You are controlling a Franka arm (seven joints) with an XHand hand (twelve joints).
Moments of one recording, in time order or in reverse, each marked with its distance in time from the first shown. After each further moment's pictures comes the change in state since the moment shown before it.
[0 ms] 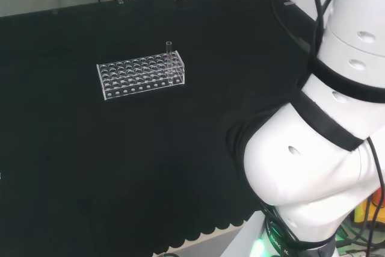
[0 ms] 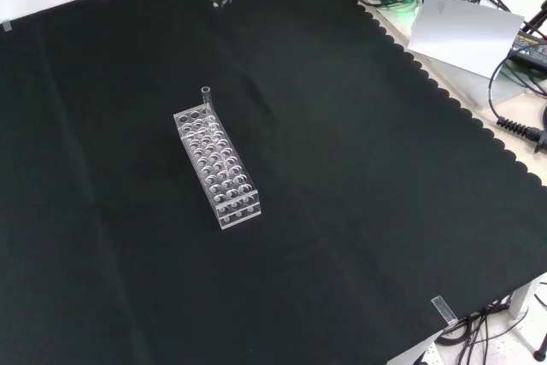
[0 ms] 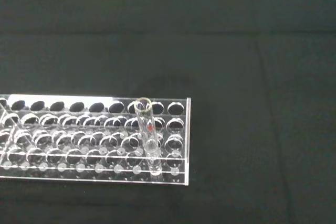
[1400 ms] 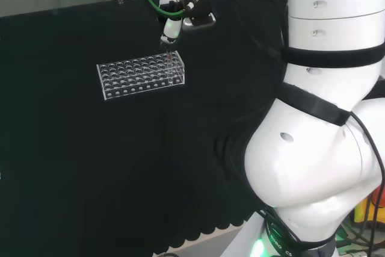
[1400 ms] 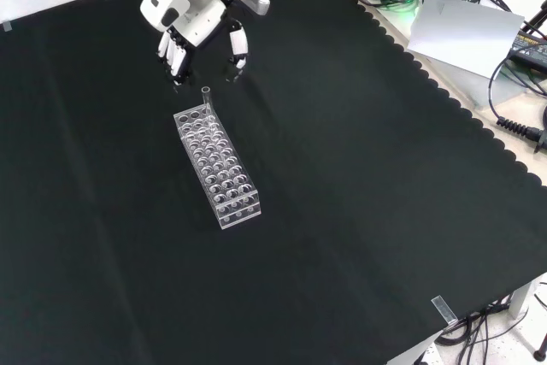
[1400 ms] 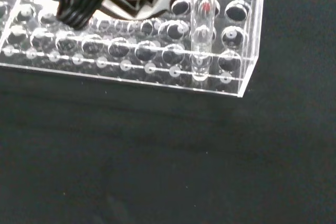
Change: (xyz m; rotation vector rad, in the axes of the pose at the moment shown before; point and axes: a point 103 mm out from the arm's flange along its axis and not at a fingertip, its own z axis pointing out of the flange) arm 0.037 0.054 0.107 0.258 -0.036 -0.118
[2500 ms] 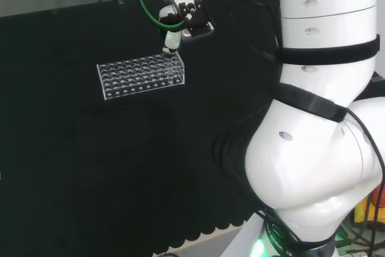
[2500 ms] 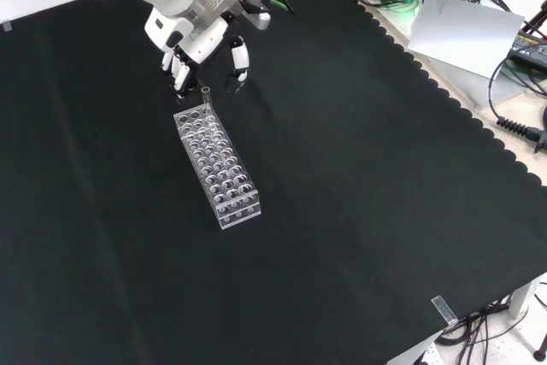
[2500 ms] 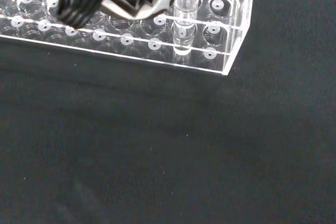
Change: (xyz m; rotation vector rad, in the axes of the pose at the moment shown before) arm -0.002 0.017 0.025 0.038 -0.063 0.035
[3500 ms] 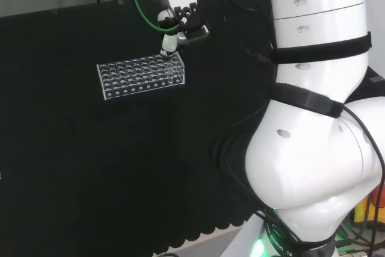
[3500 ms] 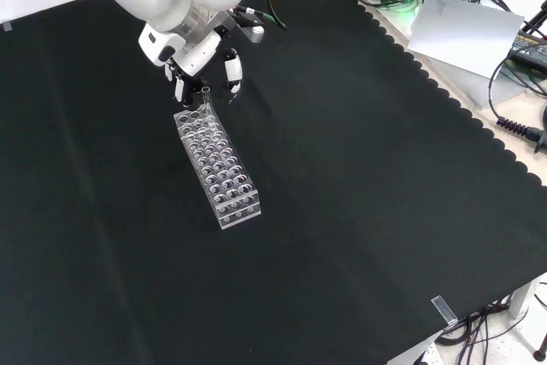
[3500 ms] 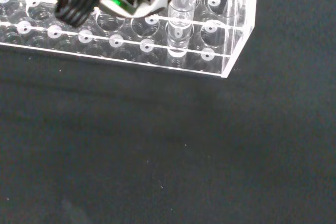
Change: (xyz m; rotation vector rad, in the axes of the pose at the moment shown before) arm 0.002 0.021 0.007 0.021 0.003 0.036
